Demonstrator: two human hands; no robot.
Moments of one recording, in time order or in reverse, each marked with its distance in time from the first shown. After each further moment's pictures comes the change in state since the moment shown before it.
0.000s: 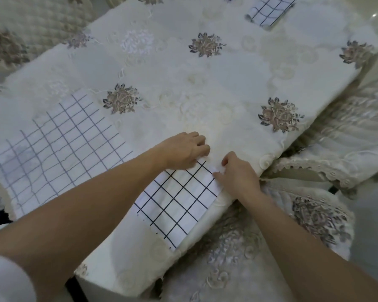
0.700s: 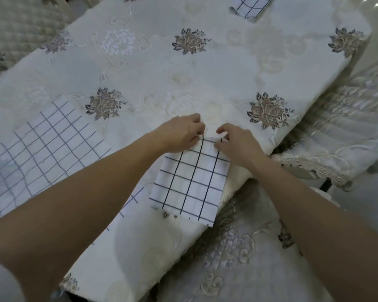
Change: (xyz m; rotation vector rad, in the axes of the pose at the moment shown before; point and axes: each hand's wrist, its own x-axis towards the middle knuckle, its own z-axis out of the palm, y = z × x) left_hand 0.048 -0.013 -0.027 -0.181 0.025 -0.192; right_hand 0.057 0.011 -0.055 0.149 0.007 -0.105
